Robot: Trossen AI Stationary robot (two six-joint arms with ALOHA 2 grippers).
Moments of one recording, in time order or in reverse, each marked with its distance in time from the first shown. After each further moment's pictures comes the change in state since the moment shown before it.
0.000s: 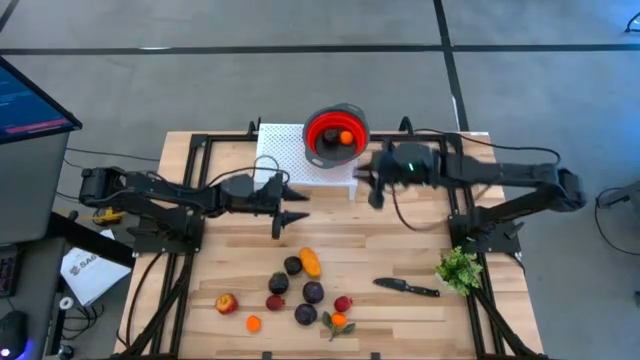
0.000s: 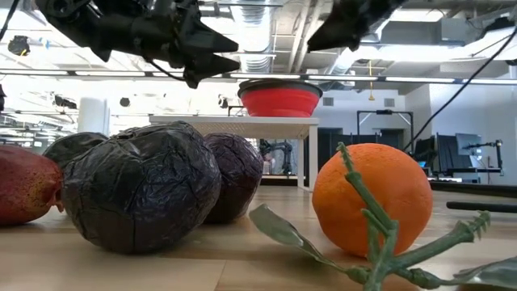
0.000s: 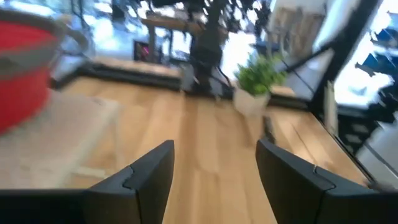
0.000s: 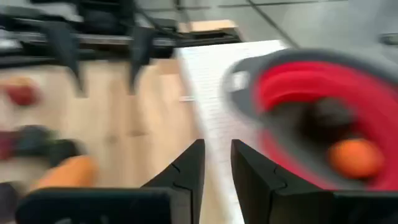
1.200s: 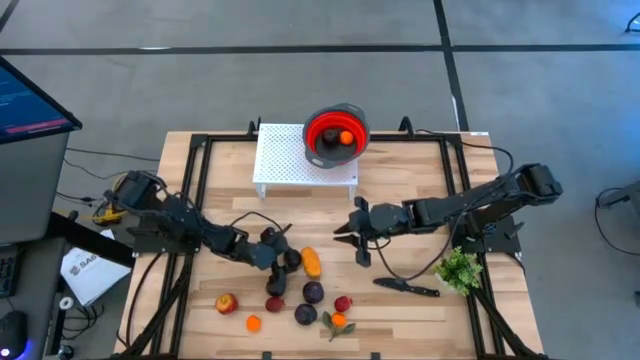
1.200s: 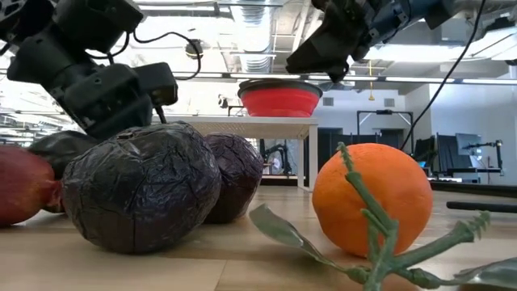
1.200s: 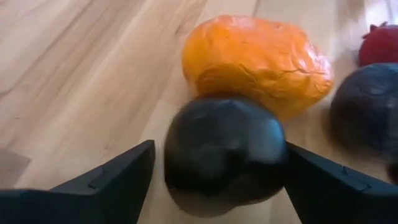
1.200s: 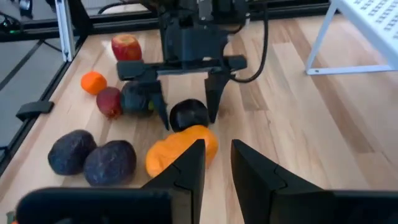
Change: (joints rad) left arm -0.434 0.365 -0.010 -0.227 -0.400 -0.506; right arm 0.318 0.266 -0.149 0.378 0.000 0.146
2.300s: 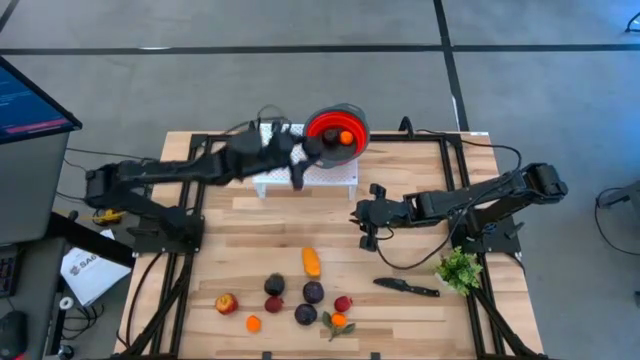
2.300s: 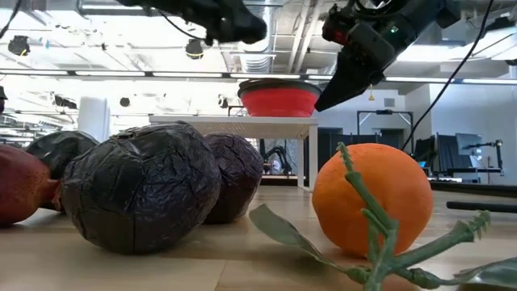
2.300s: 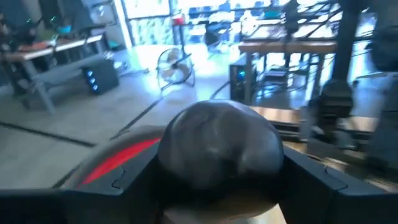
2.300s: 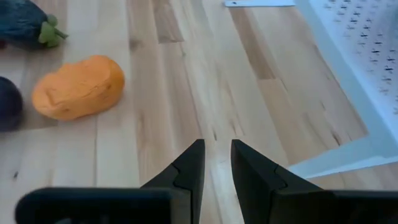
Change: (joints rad) left arm 0.671 -0.271 0.511 -0.134 0.204 0.739; right arm -0.066 -0.053 0.000 -0.315 0.192 -0.023
